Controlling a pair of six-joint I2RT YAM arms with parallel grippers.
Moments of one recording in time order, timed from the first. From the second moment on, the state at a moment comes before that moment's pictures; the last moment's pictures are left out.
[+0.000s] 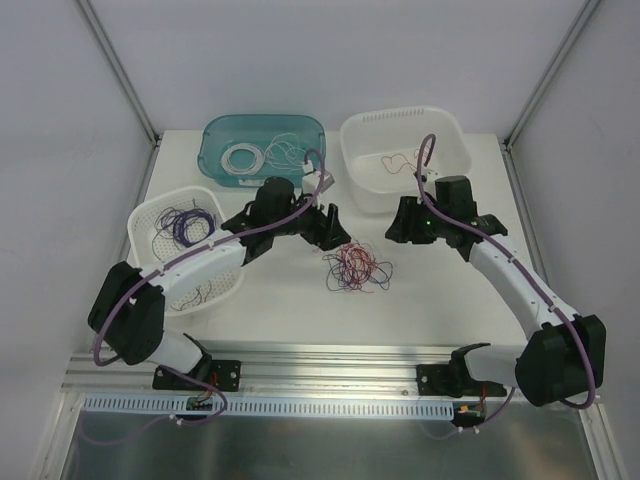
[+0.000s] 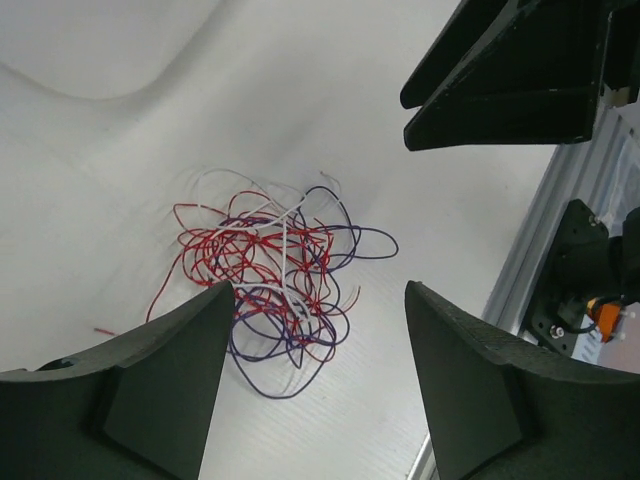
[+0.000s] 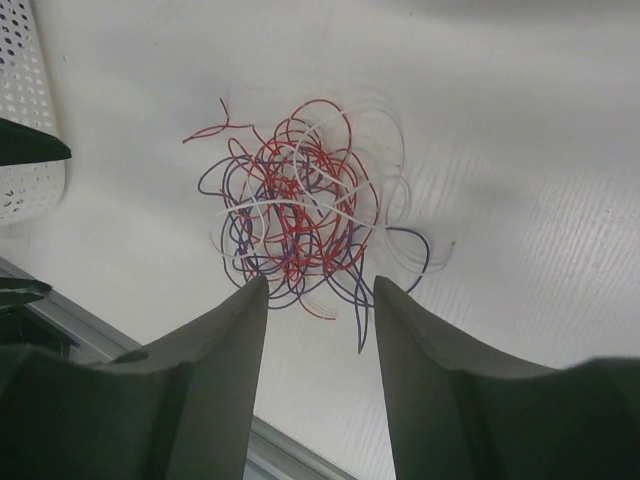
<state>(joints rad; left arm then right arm) -0.64 1.43 0.97 0.07 0.44 -0.30 0.31 1.25 1.01 -0.52 -0.30 0.29</state>
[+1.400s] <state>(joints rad) -0.77 1.43 1.57 -0.34 0.22 0.14 0.31 0.96 0.82 -0.38 -0.28 0.28</state>
